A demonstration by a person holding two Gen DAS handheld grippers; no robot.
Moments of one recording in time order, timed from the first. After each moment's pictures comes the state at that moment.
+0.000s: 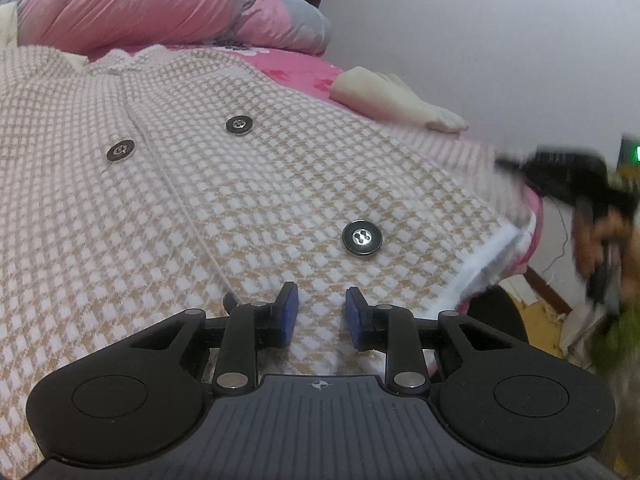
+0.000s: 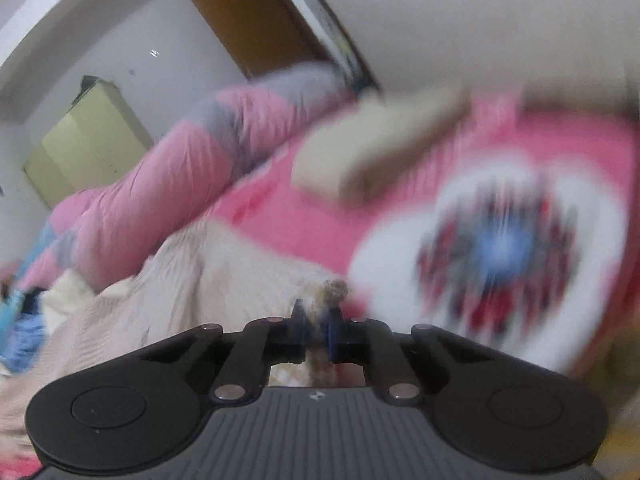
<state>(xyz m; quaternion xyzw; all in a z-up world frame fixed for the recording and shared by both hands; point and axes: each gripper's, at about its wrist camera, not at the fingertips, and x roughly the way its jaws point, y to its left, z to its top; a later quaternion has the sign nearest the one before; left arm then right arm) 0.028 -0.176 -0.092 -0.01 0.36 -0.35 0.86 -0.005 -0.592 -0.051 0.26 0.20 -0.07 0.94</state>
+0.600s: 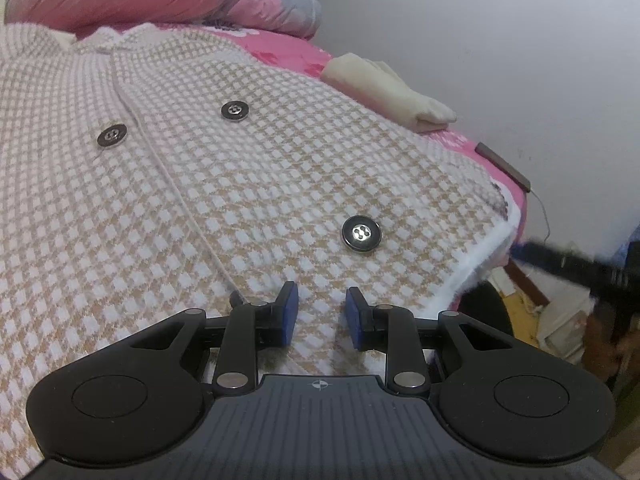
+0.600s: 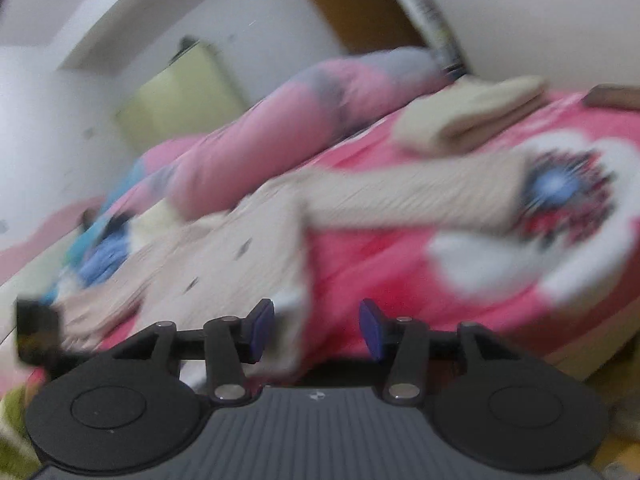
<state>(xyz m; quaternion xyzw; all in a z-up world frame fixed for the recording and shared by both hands) 0.048 -0.168 -0.094 -0.03 0.39 -0.38 0.84 -0.099 -0.516 -0.090 0.23 0.23 0.13 0.94</state>
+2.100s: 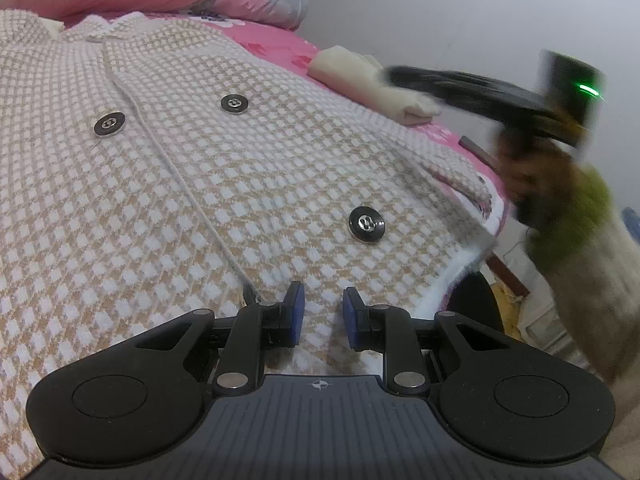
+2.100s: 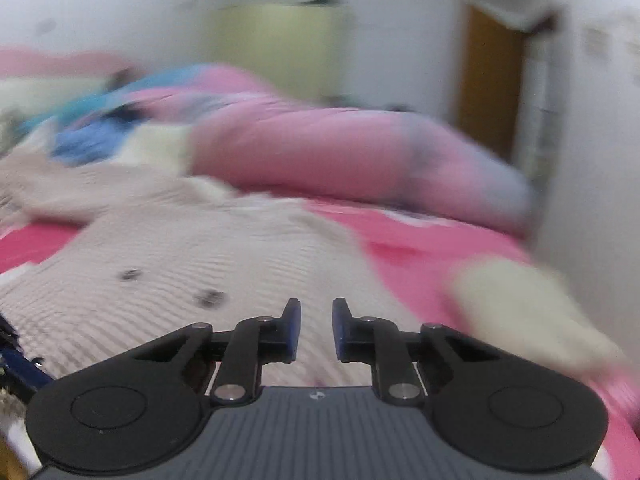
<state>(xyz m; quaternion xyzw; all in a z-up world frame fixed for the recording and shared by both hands) 0.054 -0.151 -0.091 -0.04 0.40 -0.41 0.82 0.089 -0.435 -0.020 -0.13 0.21 0.20 0.95</state>
